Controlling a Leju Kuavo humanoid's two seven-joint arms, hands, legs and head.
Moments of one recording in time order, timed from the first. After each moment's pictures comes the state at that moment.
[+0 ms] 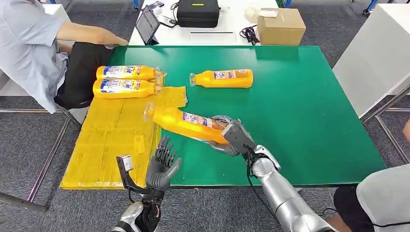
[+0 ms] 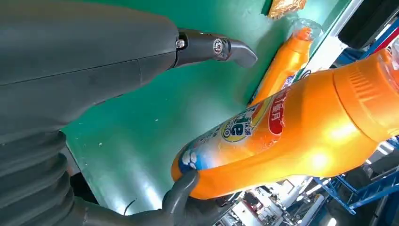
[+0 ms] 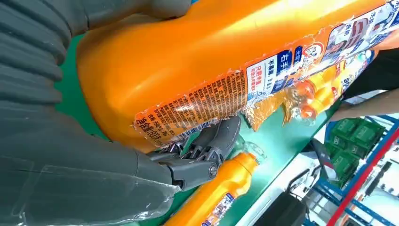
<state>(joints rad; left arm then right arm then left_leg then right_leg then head) -0.17 -0.24 -0.39 -0.96 0.64 0.05 -0.43 -0.46 0.02 0.40 -0.87 0.26 0.06 -0.52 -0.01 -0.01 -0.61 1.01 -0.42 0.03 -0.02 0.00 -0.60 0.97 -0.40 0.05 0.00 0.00</state>
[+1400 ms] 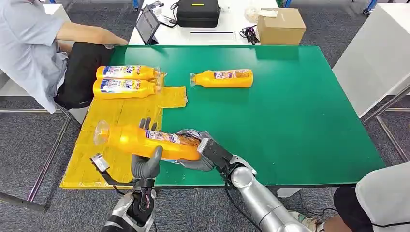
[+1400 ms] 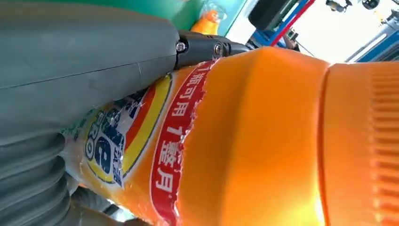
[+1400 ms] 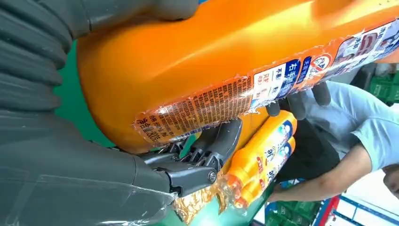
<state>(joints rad) -0.16 -0.27 -0.24 -1.08 0.62 -0.13 -0.54 -0.41 0.11 0.57 -0.95 0.14 0.24 -0.55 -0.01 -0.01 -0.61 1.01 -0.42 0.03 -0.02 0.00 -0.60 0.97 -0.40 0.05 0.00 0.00</state>
